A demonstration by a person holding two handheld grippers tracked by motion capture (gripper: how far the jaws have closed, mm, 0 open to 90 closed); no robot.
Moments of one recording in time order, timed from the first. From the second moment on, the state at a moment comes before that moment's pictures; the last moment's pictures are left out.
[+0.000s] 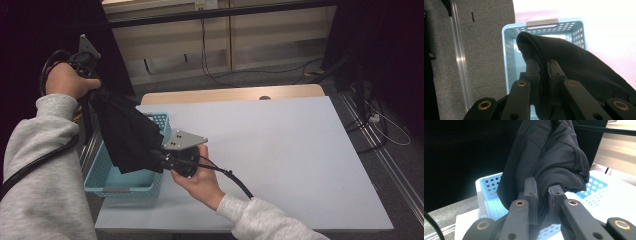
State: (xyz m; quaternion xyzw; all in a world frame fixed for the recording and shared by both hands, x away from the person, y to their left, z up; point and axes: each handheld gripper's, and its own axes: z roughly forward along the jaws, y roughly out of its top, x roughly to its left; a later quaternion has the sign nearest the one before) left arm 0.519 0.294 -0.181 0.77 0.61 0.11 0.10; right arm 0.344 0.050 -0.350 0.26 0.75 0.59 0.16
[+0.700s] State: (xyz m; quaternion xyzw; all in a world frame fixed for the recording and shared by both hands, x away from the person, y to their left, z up) left arm 0.520 0.317 -0.239 0.78 0.58 0.15 0.15; right arm 0.353 0.038 -0.365 0.24 0.79 0.55 0.16
